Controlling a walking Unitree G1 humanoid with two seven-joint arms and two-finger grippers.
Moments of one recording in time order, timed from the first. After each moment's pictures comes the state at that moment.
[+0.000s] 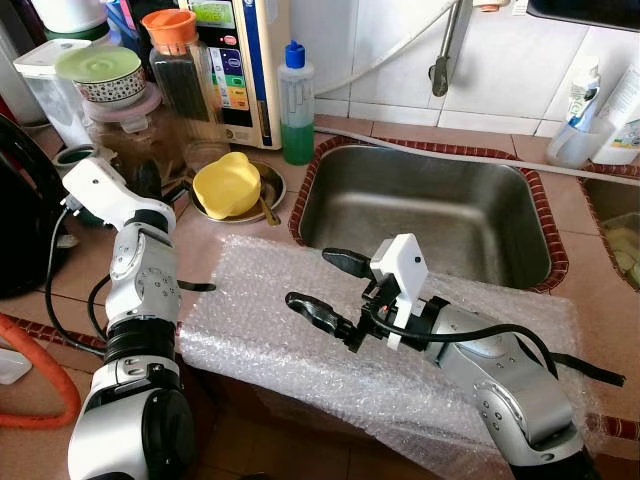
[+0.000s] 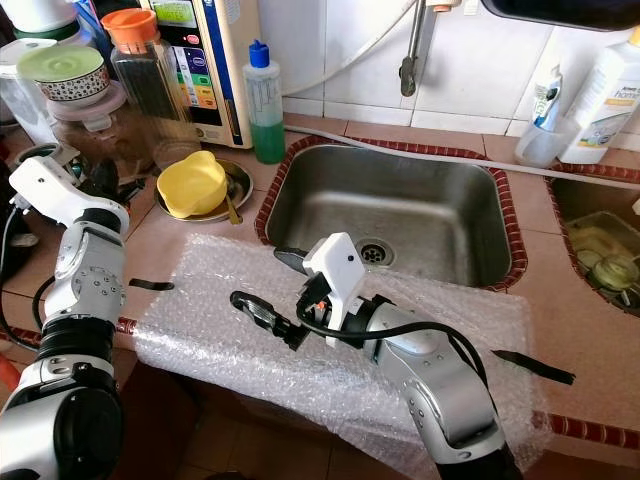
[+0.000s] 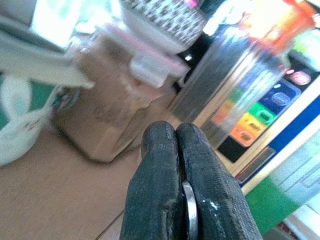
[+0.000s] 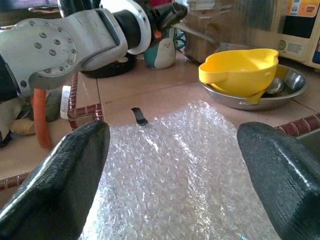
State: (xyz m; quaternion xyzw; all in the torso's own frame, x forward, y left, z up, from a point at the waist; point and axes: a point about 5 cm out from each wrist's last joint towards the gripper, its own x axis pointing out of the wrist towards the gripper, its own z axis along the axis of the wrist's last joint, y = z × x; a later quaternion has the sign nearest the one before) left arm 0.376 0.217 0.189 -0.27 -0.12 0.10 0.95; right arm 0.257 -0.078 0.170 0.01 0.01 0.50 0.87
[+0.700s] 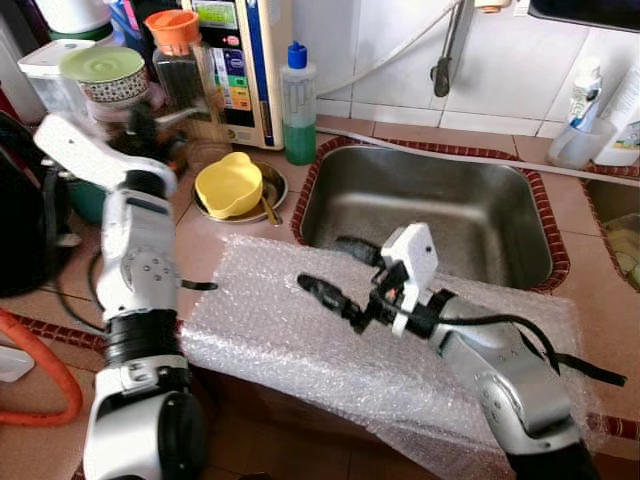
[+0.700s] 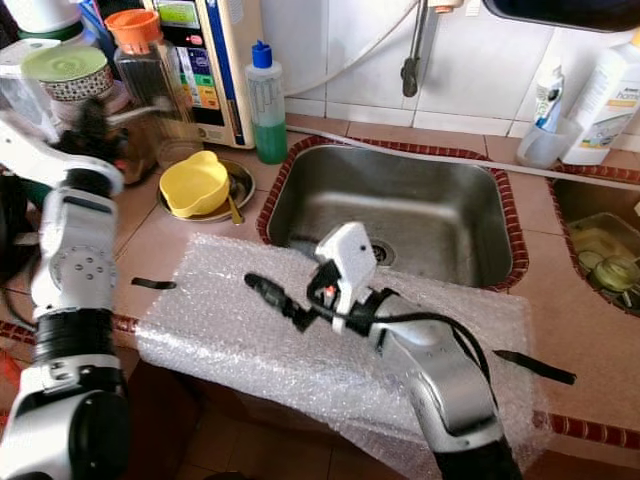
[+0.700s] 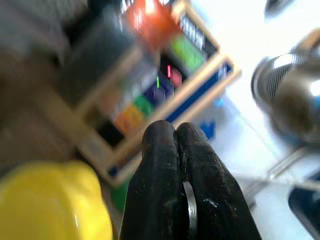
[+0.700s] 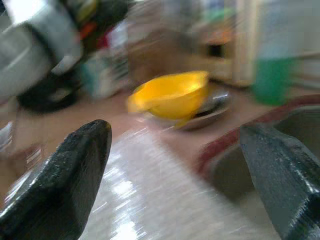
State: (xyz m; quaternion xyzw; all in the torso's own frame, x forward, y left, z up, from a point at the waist) left arm 0.366 0.165 0.220 -0.40 -0.14 -0.05 0.90; right arm 0.292 -0.098 0.182 0.06 -0.03 0.37 0.93
